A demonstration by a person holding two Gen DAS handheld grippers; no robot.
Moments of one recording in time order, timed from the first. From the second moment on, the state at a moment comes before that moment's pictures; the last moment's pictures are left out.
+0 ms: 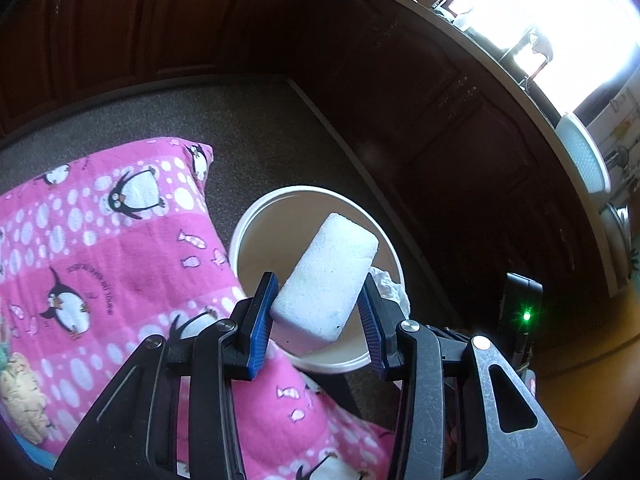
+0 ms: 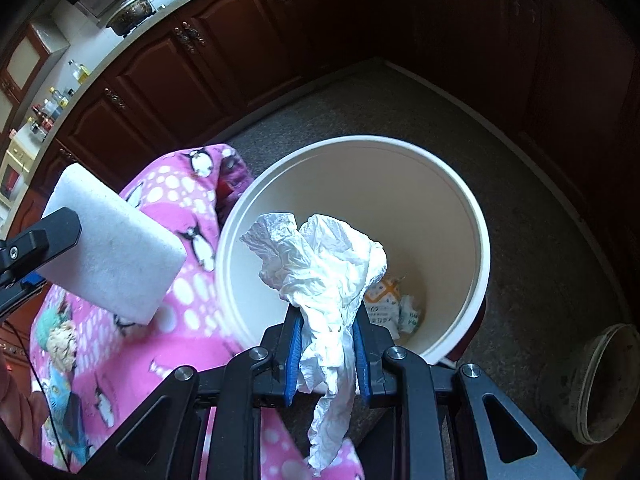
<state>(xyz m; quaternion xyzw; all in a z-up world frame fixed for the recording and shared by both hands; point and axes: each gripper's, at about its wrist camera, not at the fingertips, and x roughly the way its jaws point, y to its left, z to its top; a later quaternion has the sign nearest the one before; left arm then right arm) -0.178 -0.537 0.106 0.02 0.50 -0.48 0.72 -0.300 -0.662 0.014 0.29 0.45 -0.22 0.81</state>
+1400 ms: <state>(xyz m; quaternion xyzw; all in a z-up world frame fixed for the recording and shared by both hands) -0.198 -0.421 0.160 0.11 0.41 -0.39 0.82 -0.308 -0.566 0.097 0.24 0.42 -0.18 0.86</state>
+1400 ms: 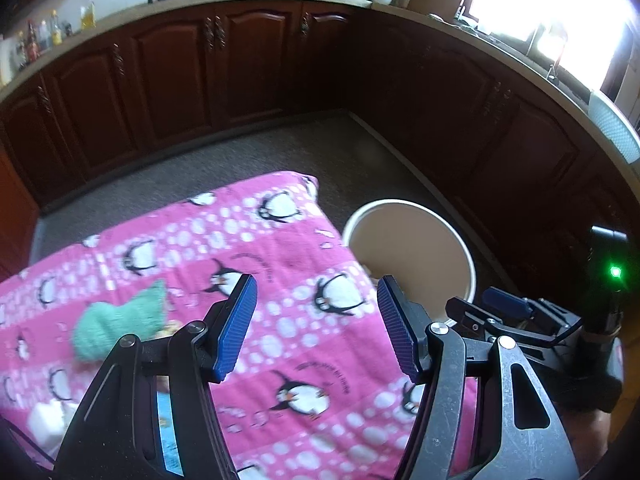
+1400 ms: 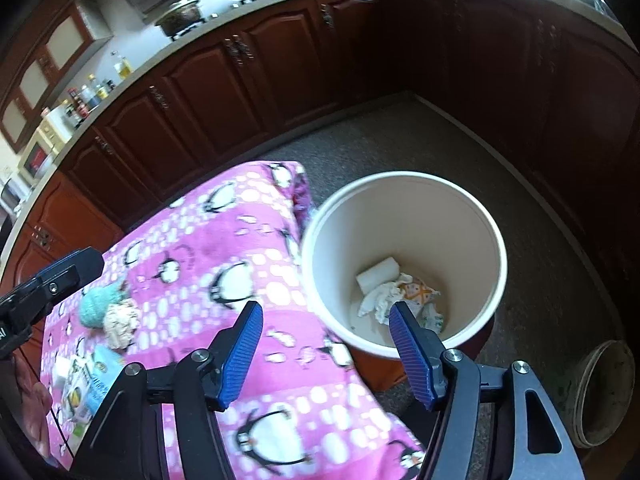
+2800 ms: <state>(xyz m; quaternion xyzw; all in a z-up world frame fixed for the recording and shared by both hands) -0.154 -0.146 0.172 0.00 0.42 -0.27 0.86 -0.233 -0.348 0.153 0.13 0.41 -0.02 0.90</state>
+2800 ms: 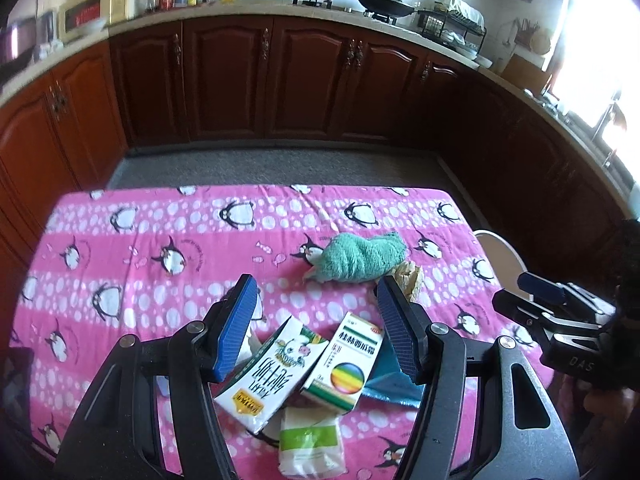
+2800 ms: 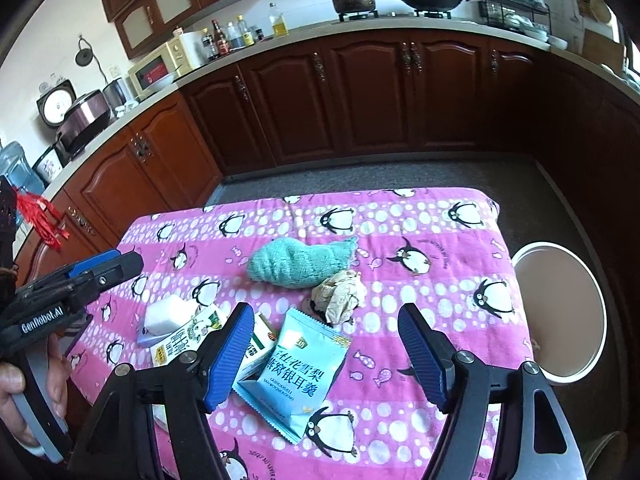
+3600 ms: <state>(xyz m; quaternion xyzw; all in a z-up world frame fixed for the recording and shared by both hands) -0.121 -0.086 0.078 0.05 0.51 -0.26 0.82 -0.181 -0.349 0.086 0.13 0.48 -0.01 0.87</state>
